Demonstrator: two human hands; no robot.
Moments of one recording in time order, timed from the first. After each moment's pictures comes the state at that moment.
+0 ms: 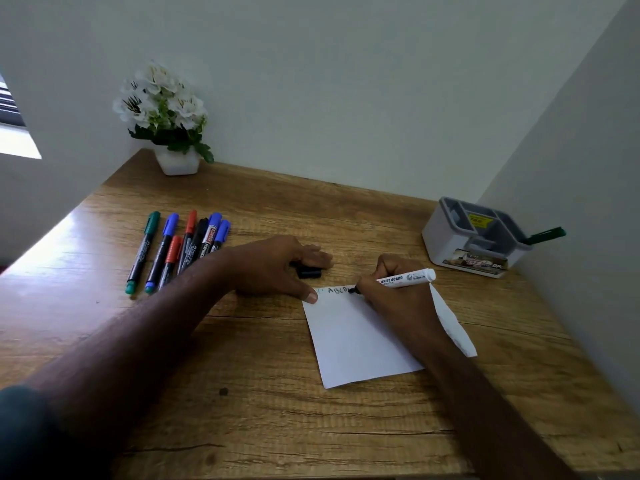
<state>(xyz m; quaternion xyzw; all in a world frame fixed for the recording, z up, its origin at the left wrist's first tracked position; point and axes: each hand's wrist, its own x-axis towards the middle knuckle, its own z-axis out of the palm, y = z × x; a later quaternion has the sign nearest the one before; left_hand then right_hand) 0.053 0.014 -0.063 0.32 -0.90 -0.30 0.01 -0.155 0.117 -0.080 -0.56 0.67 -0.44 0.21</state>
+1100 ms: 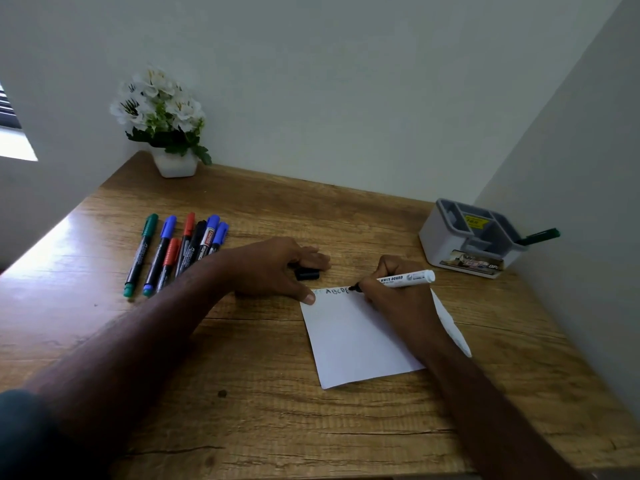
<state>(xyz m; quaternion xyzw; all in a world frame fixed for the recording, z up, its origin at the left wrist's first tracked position) 0.053 0.009 -0.068 0.32 -0.90 -0.31 0.02 -0.159 0.117 -0.079 -0.55 0.68 -0.44 0.21</state>
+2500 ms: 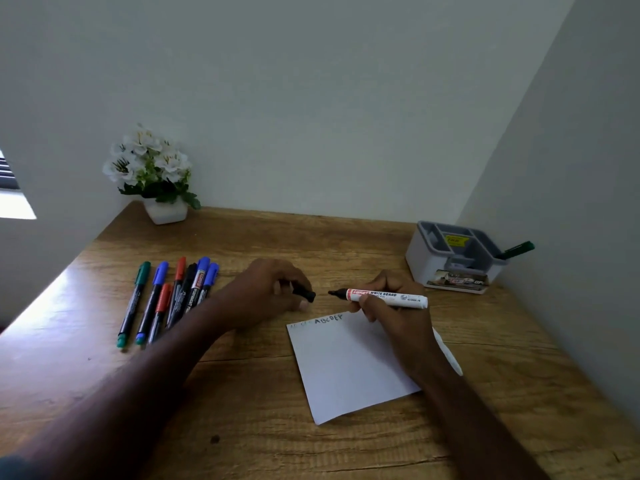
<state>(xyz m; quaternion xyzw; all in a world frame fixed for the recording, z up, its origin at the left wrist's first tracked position) 0.051 0.016 -0.062 0.33 -0.87 -0.30 0.20 -0.164 0.124 -0.068 -0.59 0.50 -0.59 0.23</state>
